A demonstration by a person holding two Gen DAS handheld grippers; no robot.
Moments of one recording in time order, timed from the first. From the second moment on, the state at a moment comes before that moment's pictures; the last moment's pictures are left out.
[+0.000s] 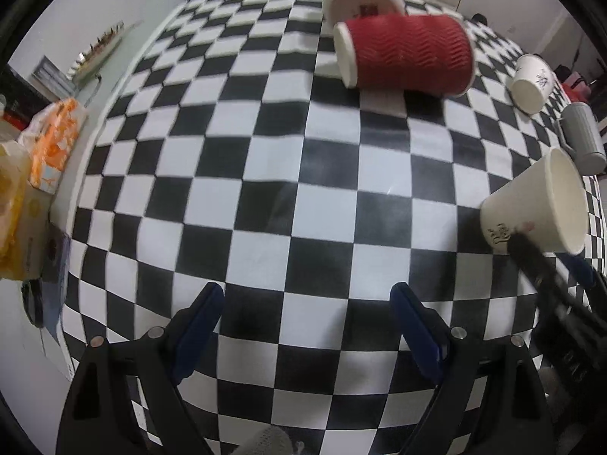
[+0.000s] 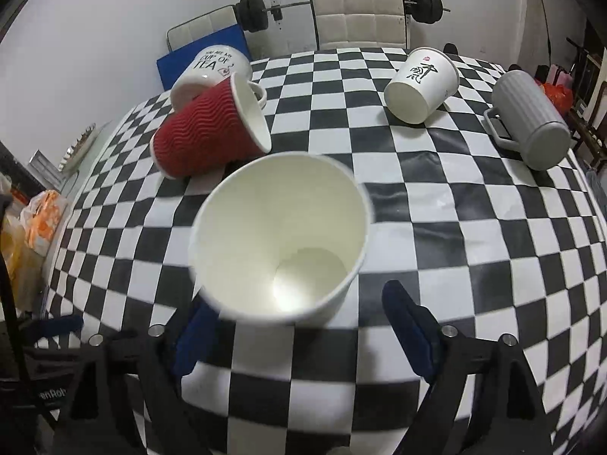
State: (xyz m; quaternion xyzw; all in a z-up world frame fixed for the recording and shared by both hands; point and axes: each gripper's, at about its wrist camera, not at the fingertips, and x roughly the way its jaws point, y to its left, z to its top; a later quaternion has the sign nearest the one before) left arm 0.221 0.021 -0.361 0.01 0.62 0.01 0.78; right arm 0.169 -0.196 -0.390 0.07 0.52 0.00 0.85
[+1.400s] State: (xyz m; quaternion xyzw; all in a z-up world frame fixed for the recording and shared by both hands) left arm 0.046 -0.009 -0.073 0.01 0.47 0.02 0.88; right arm -0.023 -0.218 -0.056 0.01 0.50 -0.09 0.86
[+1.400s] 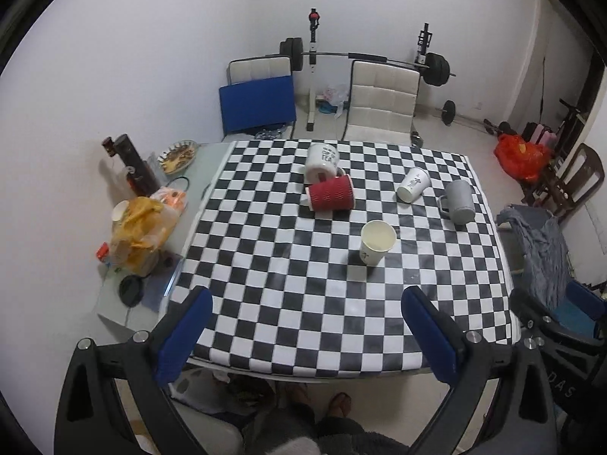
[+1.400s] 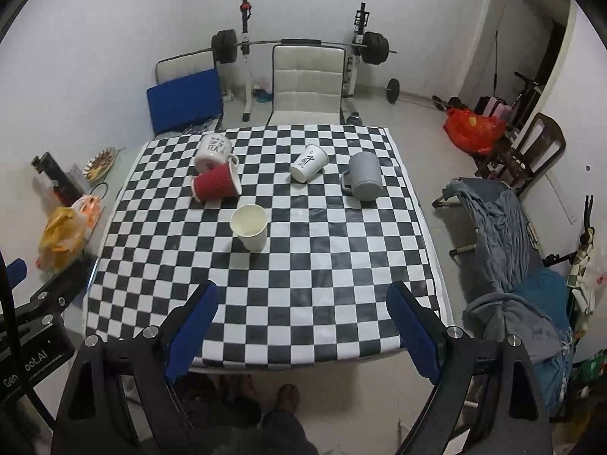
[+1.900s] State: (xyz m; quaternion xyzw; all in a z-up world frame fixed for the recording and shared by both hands) left arm 0.052 -0.005 -0.062 0.00 0.48 0.03 0.88; right arm -0.008 -0.214 -0.025 0.01 0.51 -0.09 0.86
